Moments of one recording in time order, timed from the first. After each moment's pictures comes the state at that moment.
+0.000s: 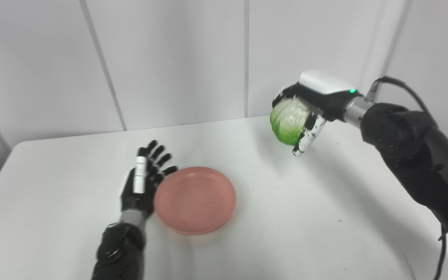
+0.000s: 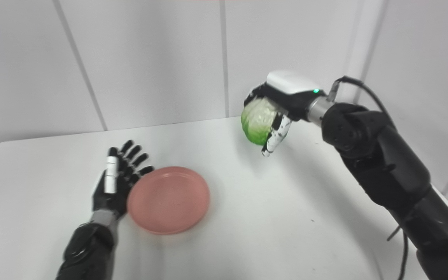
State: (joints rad) left arm -0.52 -0.04 0.11 0.58 -0.26 -0.06 -0.17; right arm -0.80 -0.62 0.31 -0.21 -0.60 0.36 0.67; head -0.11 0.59
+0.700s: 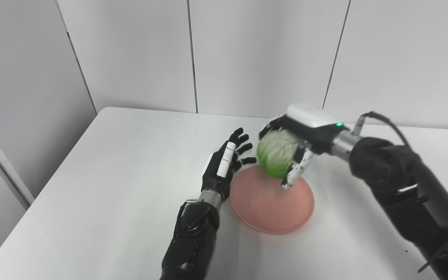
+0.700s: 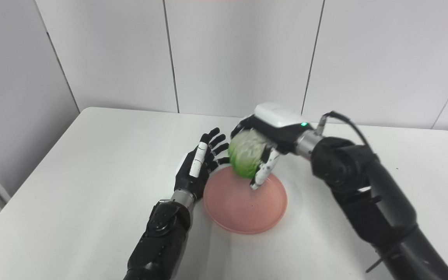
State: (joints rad) left arm -0.53 -0.11 0.10 0.63 -0.21 -0.13 -0.10; right arm -0.81 -0.34 0.49 0.05 -0.60 0.12 0.61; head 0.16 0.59
